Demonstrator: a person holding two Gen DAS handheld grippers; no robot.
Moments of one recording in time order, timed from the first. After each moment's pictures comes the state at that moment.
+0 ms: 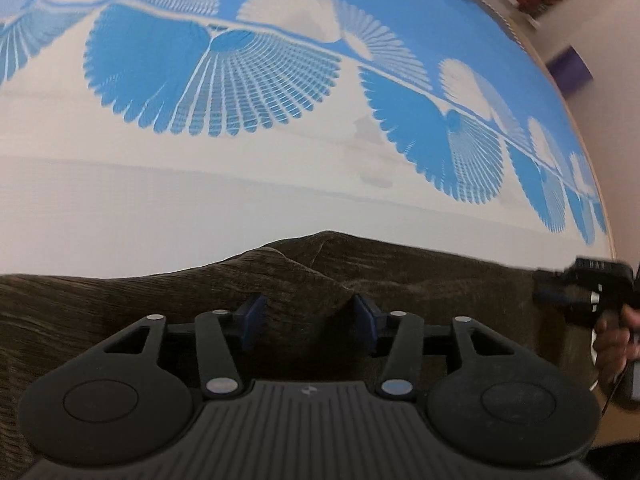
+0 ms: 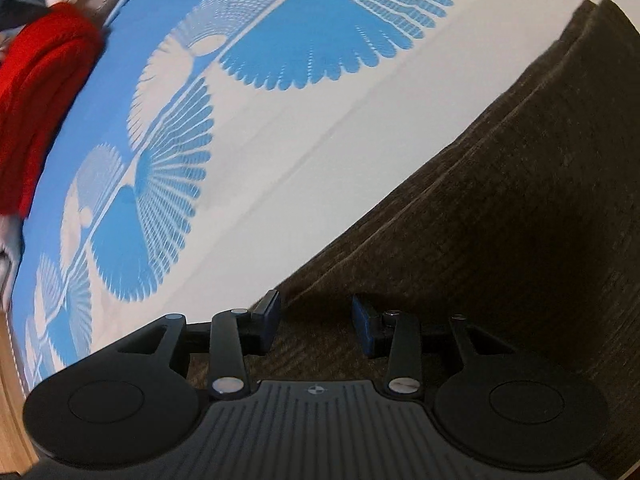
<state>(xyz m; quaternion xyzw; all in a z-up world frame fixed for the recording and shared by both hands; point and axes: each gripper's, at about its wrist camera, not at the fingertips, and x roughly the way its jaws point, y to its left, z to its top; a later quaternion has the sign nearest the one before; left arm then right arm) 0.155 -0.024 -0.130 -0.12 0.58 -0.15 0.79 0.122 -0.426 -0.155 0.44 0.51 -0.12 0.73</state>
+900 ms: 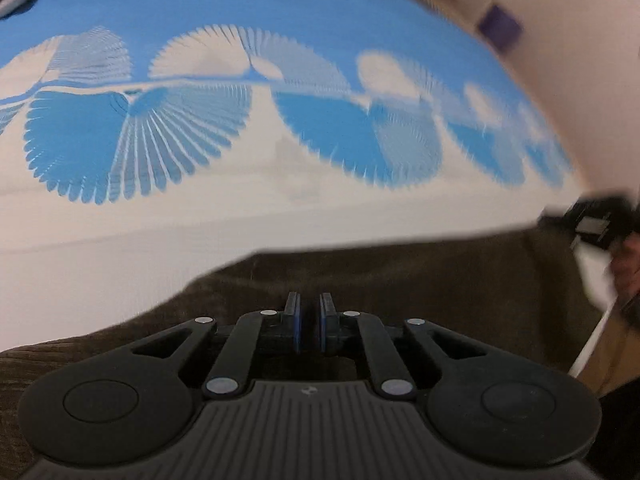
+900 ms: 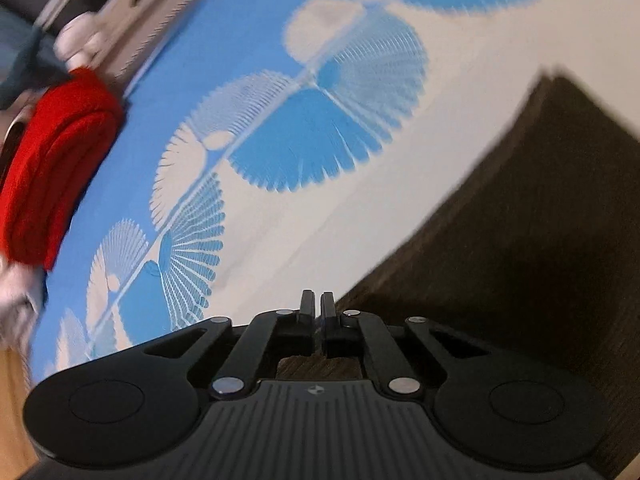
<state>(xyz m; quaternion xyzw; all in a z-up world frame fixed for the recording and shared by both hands) 0.141 -0.060 -0.106 -0.01 0.53 -0.24 0.81 0.090 -0.475 -0.111 0.43 0.42 -0.13 0.79</state>
